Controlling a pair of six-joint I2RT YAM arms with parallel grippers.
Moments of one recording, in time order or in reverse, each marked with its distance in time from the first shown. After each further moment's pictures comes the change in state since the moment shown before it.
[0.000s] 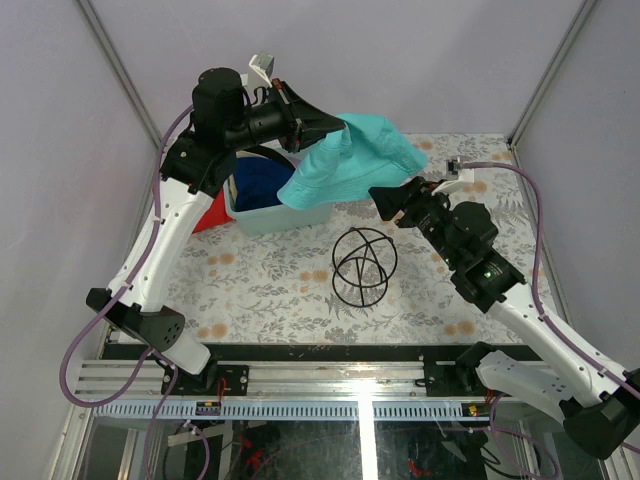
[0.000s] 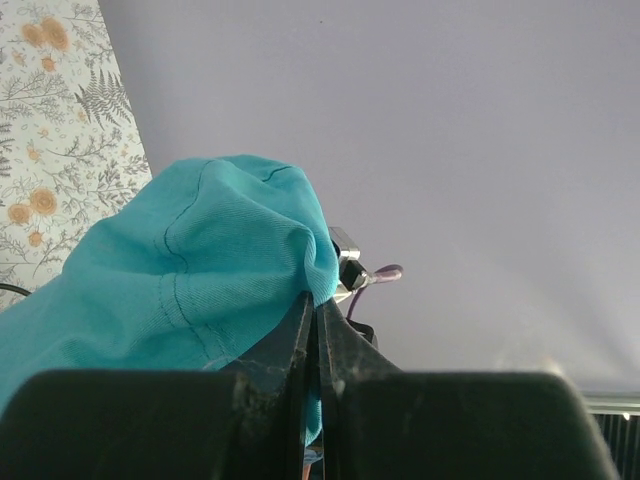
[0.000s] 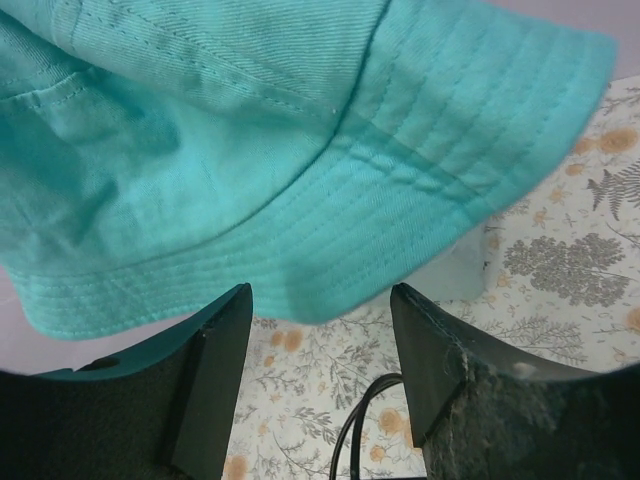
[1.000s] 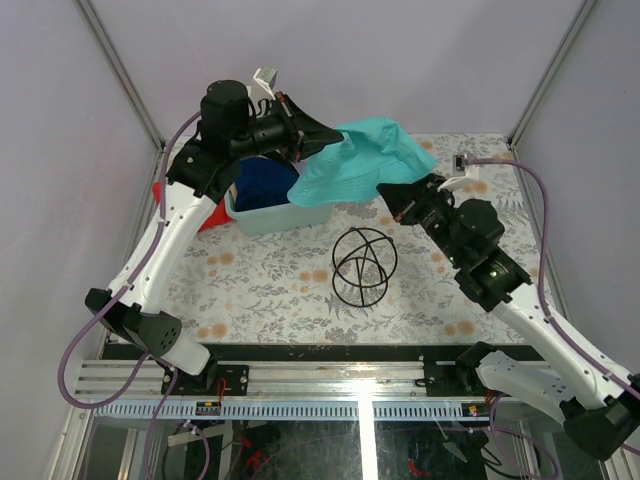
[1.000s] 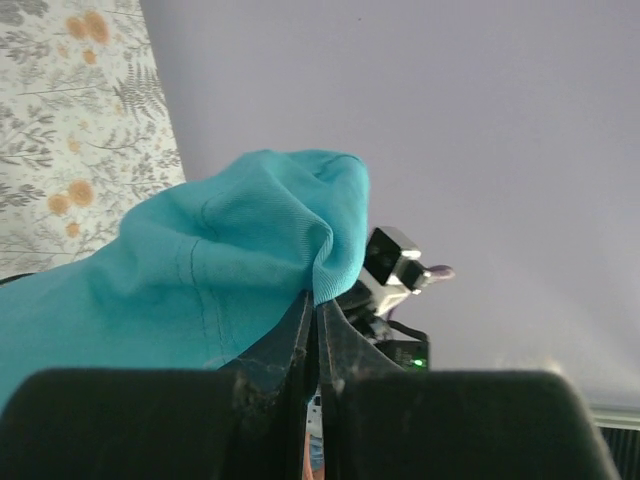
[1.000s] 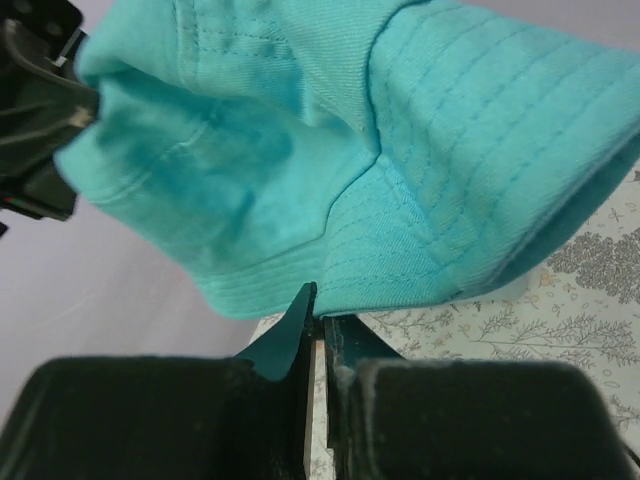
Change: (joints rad) left arm 0.000 -0.035 -0.130 0.048 -0.009 0.028; right arm -0.002 0.029 0.040 0.014 -0.030 0.095
